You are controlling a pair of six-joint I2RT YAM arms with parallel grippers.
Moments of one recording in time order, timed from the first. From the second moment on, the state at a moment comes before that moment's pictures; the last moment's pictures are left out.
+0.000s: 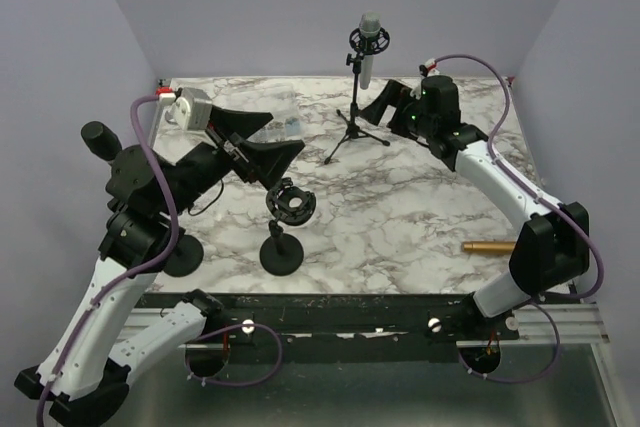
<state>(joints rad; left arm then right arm) -0.54 0.78 1.20 -0.18 0.33 -0.39 0.40 1.54 1.27 -0.15 -0.13 0.63</state>
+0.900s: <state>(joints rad) -0.54 0.70 0.95 -0.02 0.33 -0.14 0.37 2.08 2.21 -0.23 0.13 0.21</state>
